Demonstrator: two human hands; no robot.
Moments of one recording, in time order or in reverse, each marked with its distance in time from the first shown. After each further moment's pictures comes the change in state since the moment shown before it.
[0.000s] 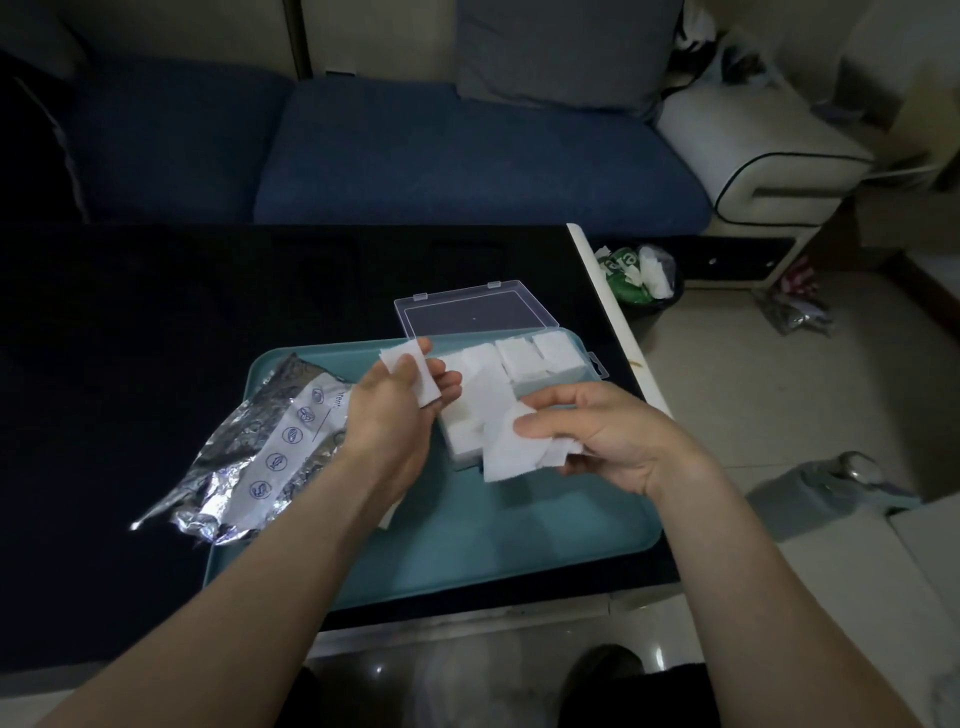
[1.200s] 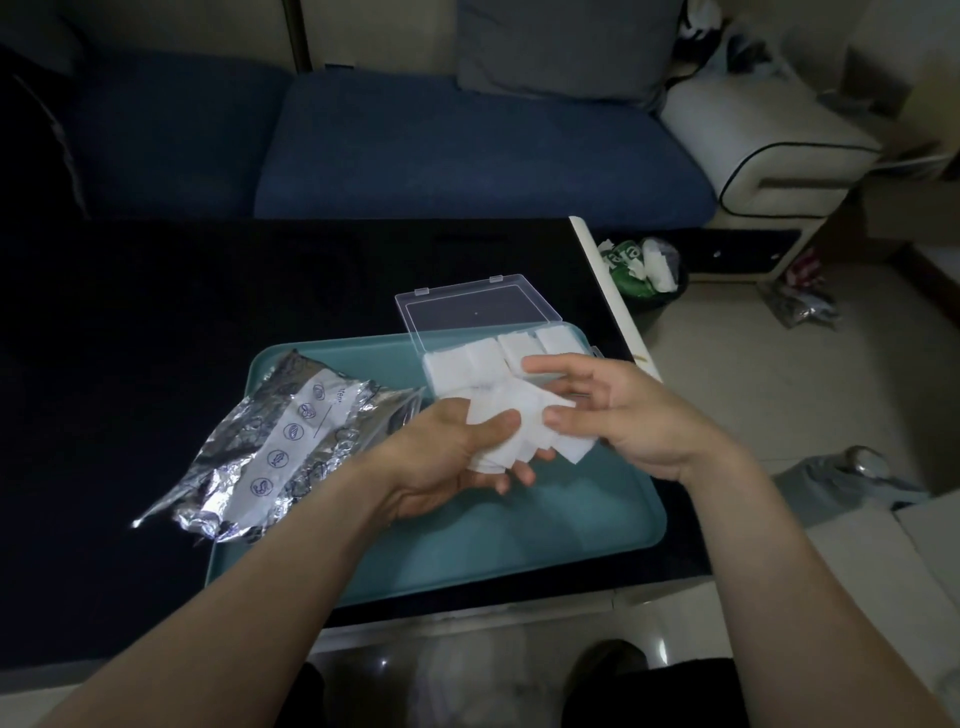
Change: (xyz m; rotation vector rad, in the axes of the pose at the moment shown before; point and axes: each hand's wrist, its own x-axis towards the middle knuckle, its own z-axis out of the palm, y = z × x) left_hand -0.016 -0.015 -0.006 0.383 -0.735 -0.263; right_hand 0.002 0.007 -0.026 -0.187 -0.106 -0.325
